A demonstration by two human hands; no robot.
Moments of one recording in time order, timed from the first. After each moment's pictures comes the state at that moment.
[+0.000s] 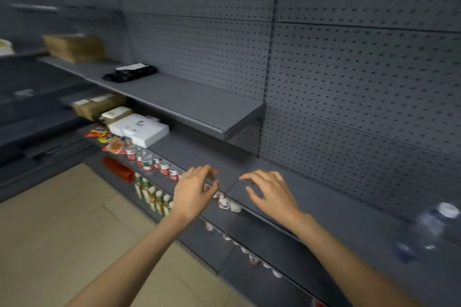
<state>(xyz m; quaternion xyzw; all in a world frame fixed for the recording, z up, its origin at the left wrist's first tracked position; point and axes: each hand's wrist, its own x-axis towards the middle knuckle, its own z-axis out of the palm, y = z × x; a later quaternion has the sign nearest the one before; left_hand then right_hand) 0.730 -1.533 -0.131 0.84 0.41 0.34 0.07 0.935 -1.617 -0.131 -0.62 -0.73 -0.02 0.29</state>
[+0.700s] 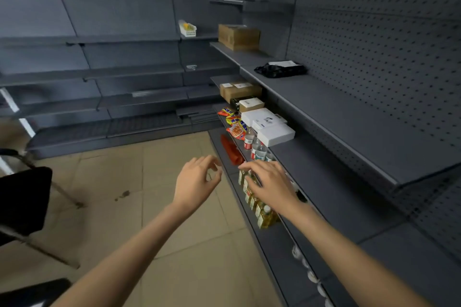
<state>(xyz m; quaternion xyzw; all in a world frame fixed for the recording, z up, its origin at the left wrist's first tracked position) 0.474 -1.473 -0.120 0.68 0.64 0.36 -0.03 0.678 -1.419 -0.125 -0.37 -0.88 0.07 0.28</state>
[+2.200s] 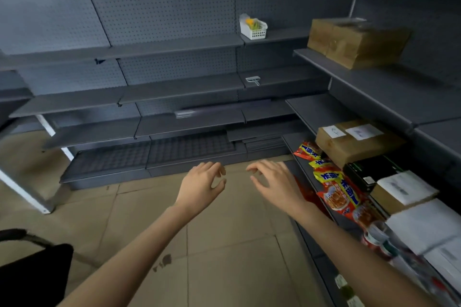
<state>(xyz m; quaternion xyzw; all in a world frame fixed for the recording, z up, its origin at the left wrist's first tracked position) -0.027 -0.962 -0.144 0.68 0.70 0.22 -0.05 0.171 -0.869 -0.158 -0.33 -0.90 0.12 0.26</state>
